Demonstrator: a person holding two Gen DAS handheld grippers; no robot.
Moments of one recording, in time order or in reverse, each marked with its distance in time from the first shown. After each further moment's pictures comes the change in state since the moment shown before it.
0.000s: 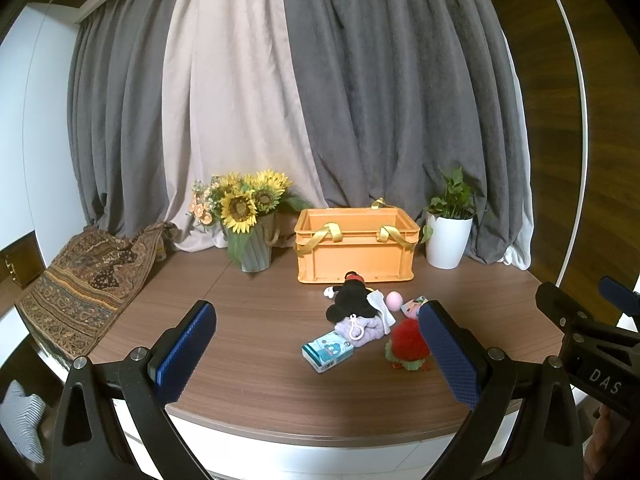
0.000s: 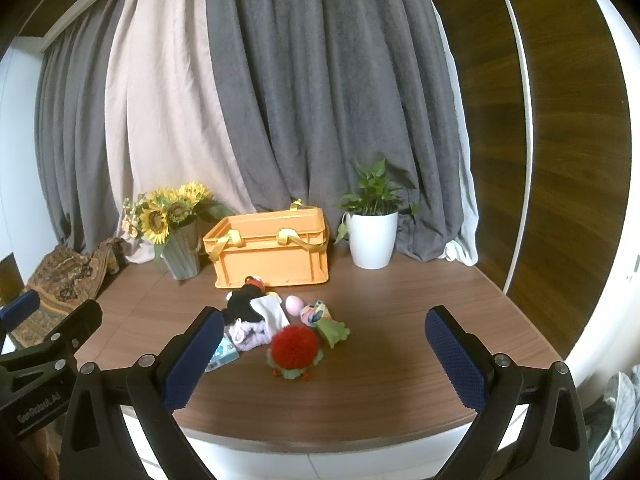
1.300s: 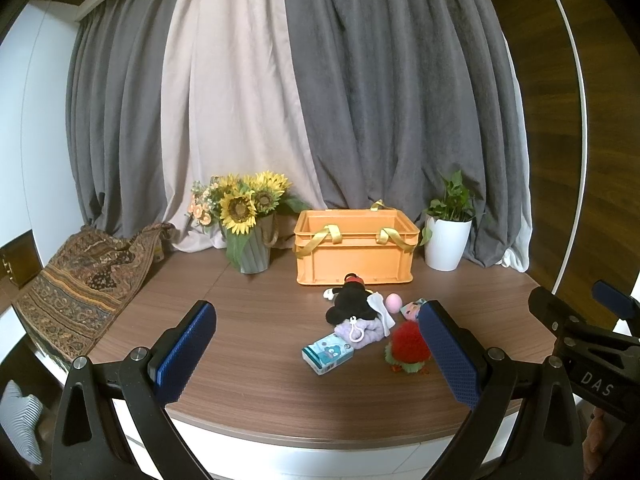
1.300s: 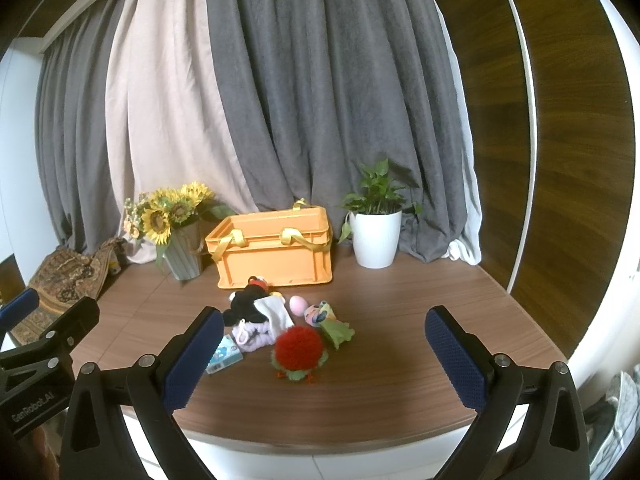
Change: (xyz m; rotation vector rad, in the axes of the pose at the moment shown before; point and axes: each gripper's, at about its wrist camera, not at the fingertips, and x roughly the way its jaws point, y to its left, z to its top) left arm 0.003 -0.002 0.002 -0.004 -0.006 0.000; right arm 0.003 0.005 0.000 0.000 0.003 0.002
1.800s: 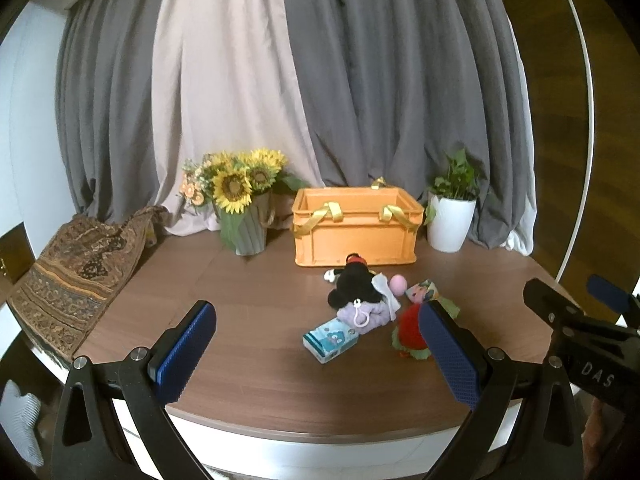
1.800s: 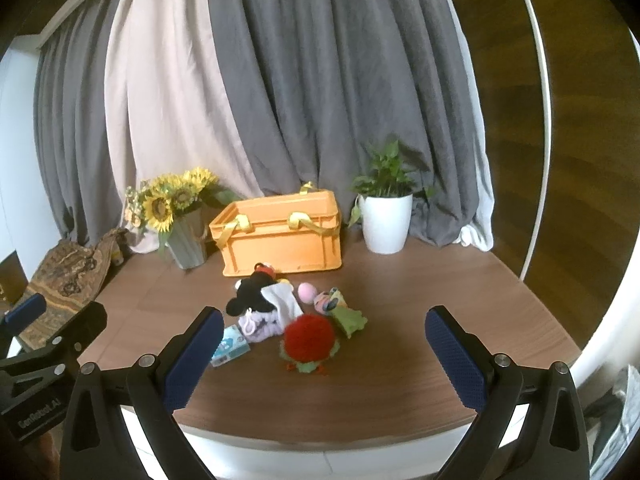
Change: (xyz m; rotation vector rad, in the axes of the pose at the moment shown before) left arm 0.036 0.008 -0.016 0.012 0.073 -0.023; right arm 0.033 0.013 -0.013 0.011 0.057 0.018
